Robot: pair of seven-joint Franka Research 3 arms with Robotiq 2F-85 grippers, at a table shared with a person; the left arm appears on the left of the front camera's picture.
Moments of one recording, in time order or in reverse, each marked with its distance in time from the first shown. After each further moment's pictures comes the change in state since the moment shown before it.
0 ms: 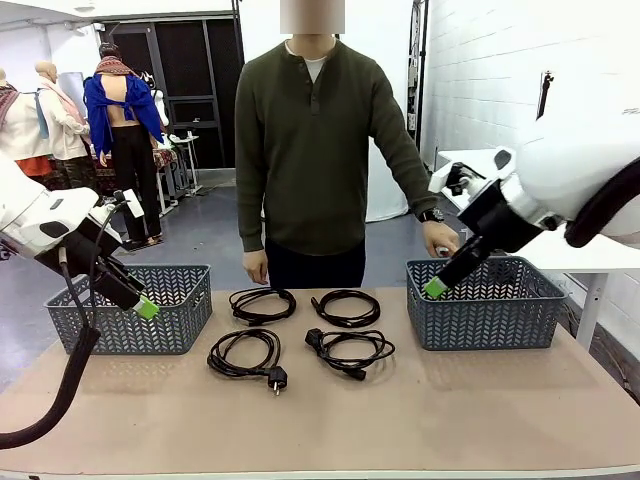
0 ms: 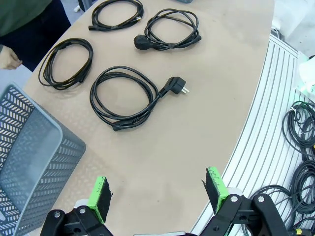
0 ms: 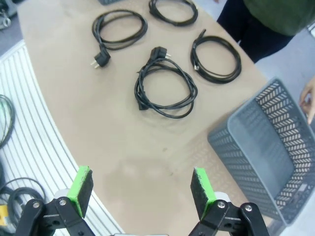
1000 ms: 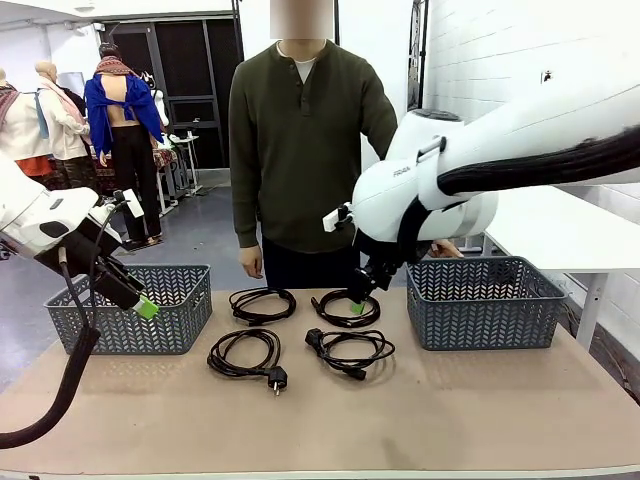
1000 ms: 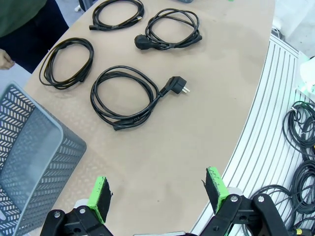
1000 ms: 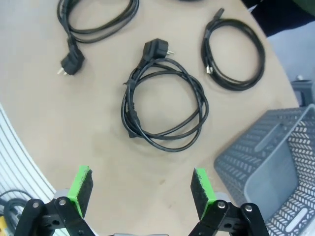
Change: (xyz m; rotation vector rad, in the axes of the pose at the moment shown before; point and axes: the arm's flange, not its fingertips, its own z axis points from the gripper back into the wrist) left arm 0.000 0.000 0.000 0.003 0.001 0.001; right arm 0.103 0.001 -0.148 -0.042 0.298 -0.001
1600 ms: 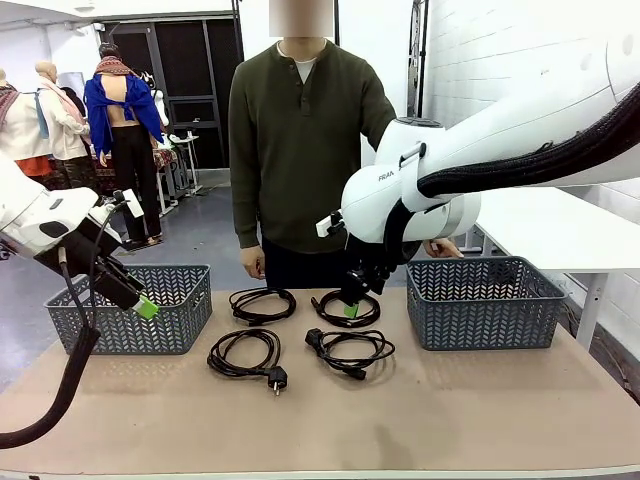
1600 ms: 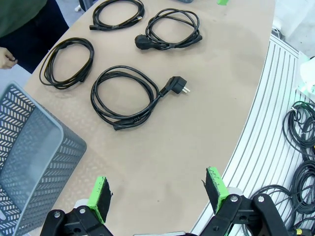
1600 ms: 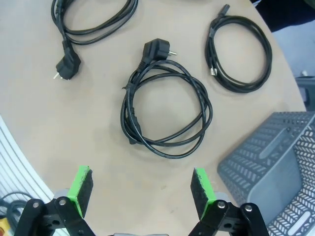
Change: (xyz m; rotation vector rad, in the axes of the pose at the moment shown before) left arm 0.000 0.000 0.000 0.000 0.000 0.001; right arm 0.011 -0.002 -0.013 0.012 0.026 -0.012
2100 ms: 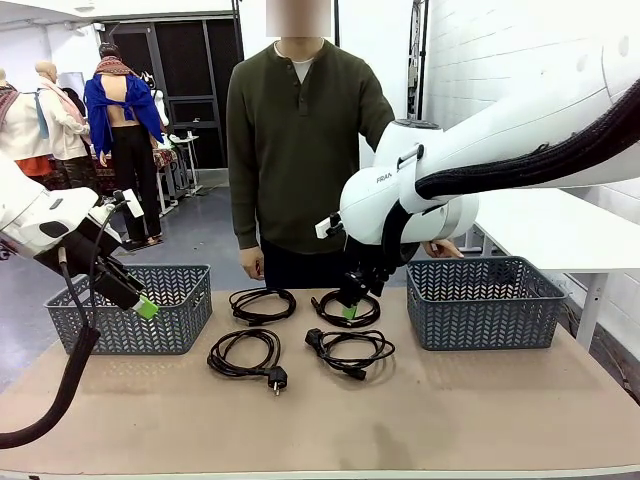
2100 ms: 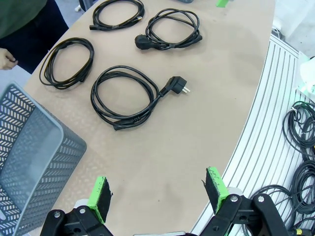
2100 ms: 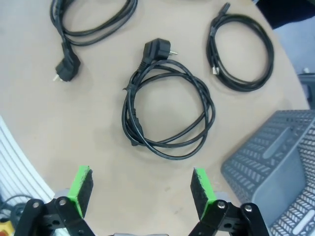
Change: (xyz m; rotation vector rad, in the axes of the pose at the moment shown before) left arm 0.000 0.000 0.000 0.000 0.000 0.000; right arm 0.003 0.000 -0.010 0.009 0.009 -0.034
